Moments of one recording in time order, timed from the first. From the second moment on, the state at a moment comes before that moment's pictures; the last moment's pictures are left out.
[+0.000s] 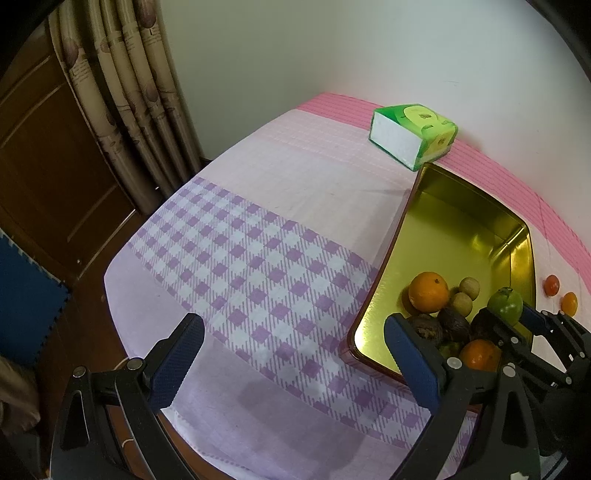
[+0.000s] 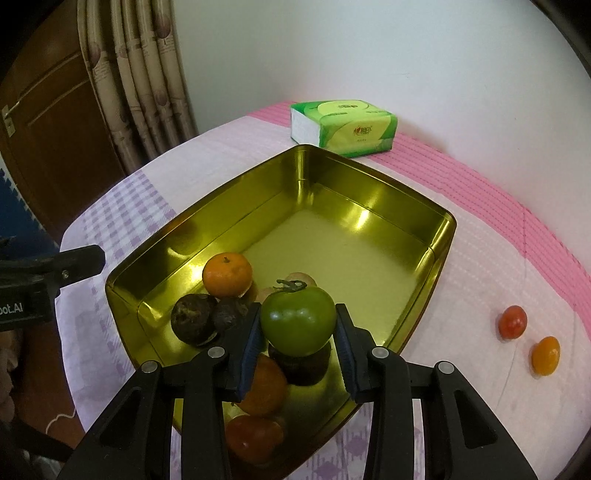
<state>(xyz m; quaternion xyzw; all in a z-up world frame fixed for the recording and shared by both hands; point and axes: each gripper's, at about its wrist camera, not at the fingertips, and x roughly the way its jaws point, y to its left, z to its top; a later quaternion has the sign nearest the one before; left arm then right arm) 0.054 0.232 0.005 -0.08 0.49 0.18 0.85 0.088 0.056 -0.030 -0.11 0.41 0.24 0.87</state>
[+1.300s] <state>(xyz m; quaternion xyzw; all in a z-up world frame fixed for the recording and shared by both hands) 0.056 0.204 0.009 -0.03 0.45 0.13 0.88 0.117 -0.185 -0.063 -0.01 0.44 0.01 0.90</state>
